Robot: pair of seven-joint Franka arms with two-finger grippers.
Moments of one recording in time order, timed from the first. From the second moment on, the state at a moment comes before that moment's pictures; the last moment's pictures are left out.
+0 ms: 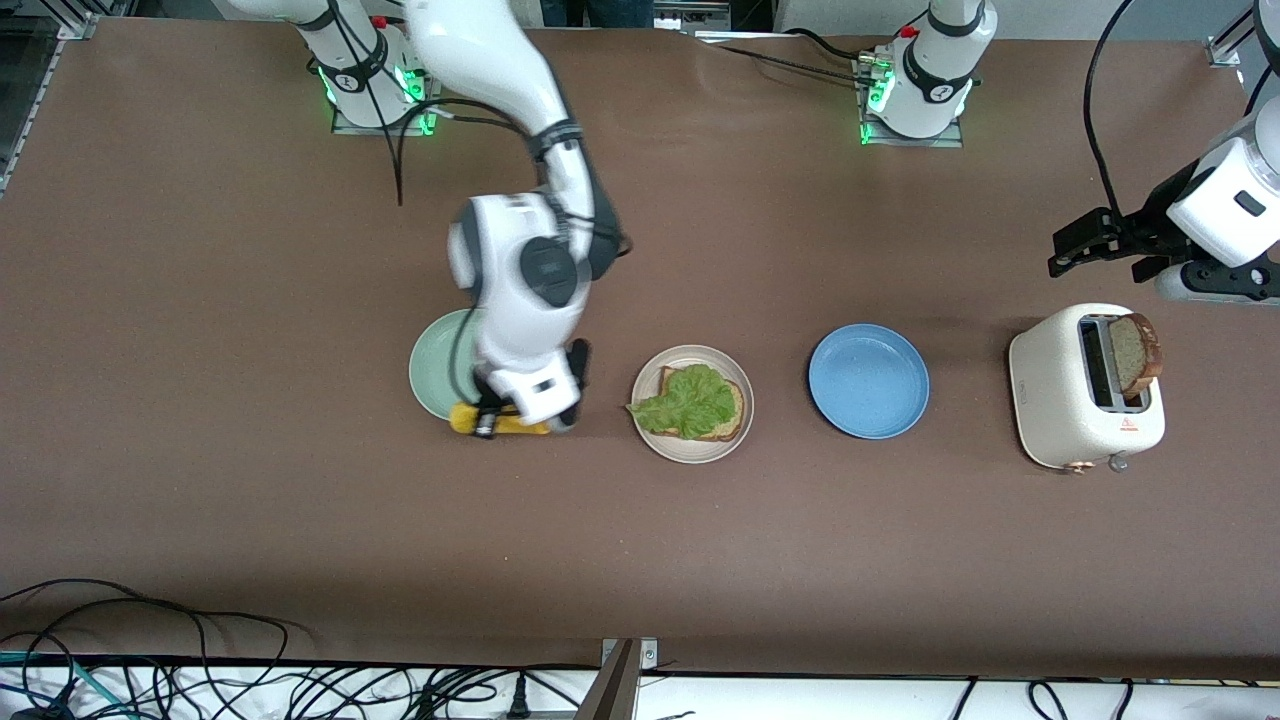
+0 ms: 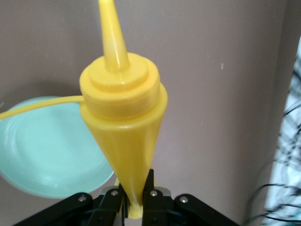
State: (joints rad) left arm 0.05 0.04 -0.09 -1.60 -0.05 1.60 -0.01; right arm 1.07 0.93 -0.99 -1.22 0.48 1.81 -1.11
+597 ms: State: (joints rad) left arm 0.05 0.04 -0.09 -1.60 -0.05 1.60 -0.01; right arm 0.62 0.82 -0.99 -1.37 0.90 1.41 -1.59
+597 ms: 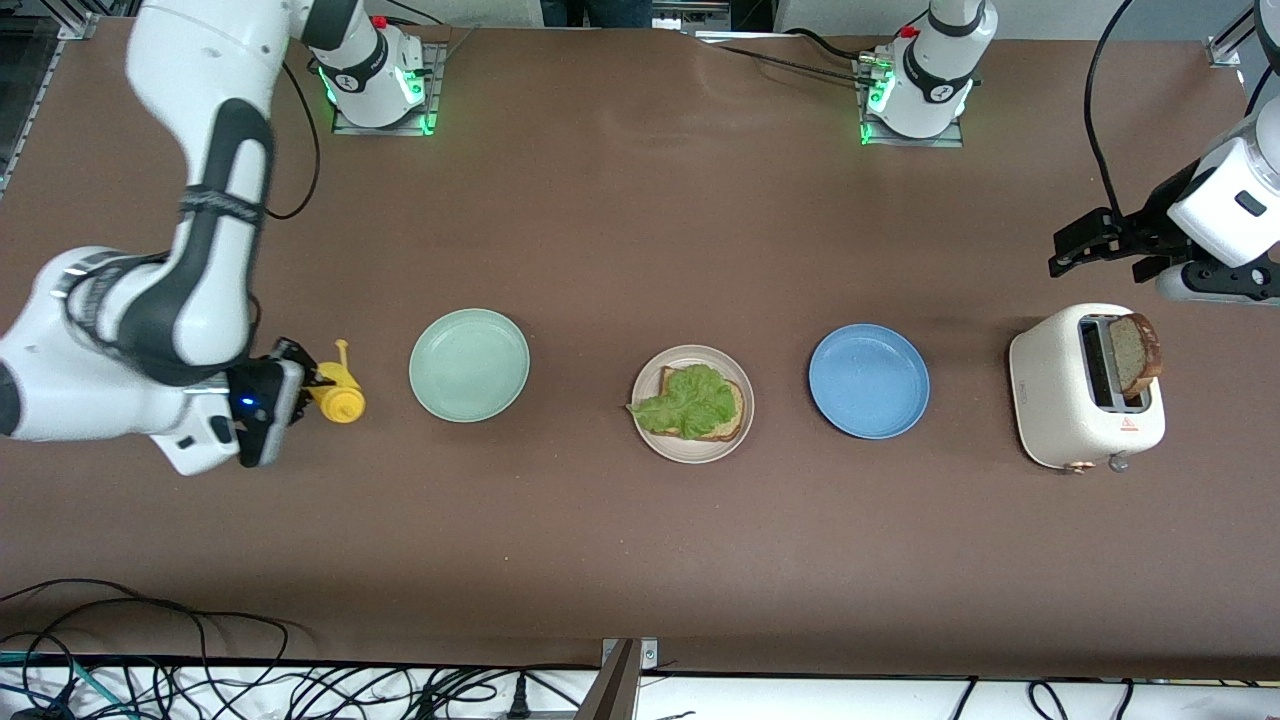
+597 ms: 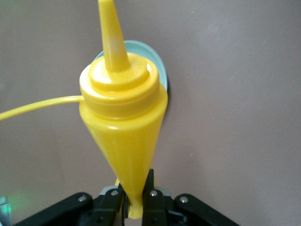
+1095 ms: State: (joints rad) left arm 0.05 0.04 -0.09 -1.60 -0.05 1.60 -0.01; right arm 0.52 0.77 -0.99 -1.74 1.00 1.39 -2.03
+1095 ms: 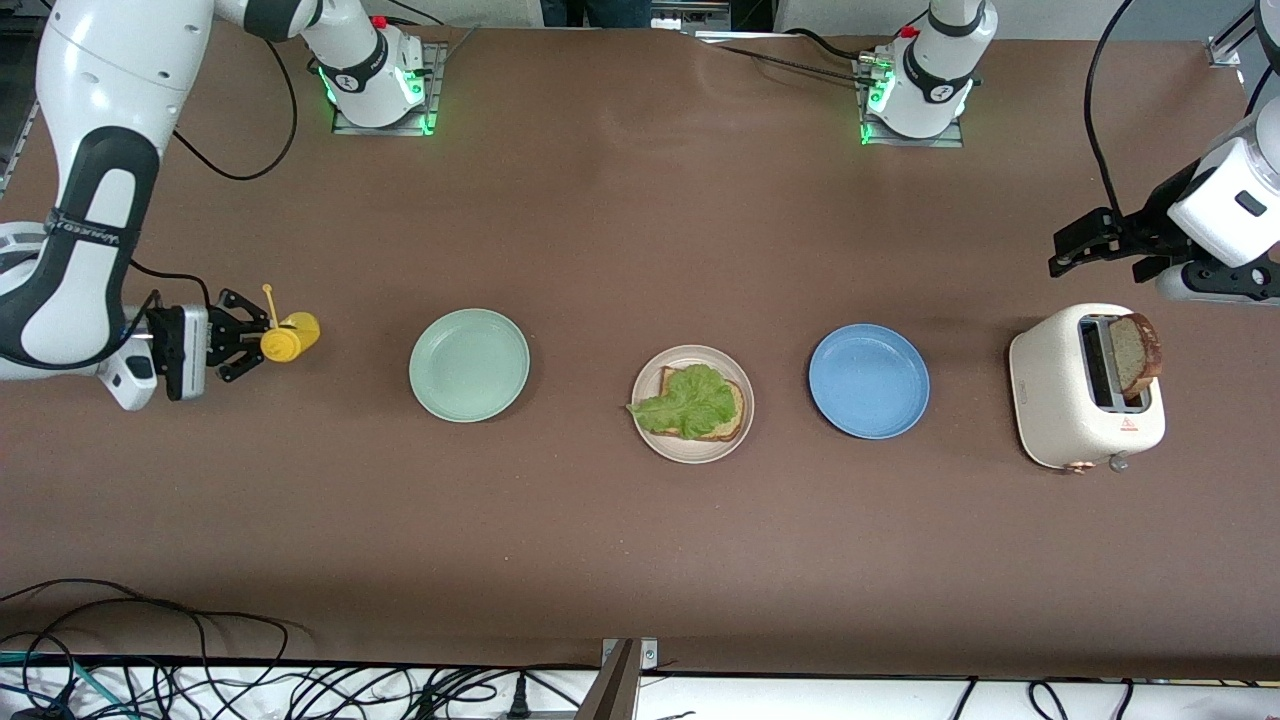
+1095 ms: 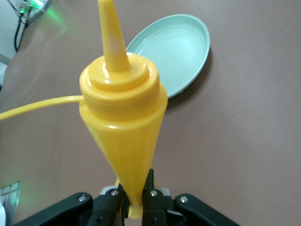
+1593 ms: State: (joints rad) left arm 0.05 0.04 -0.09 -1.60 -0.05 1.60 -0.01; right arm 0.48 0.80 -0.98 -1.90 1.13 1.40 -2.37
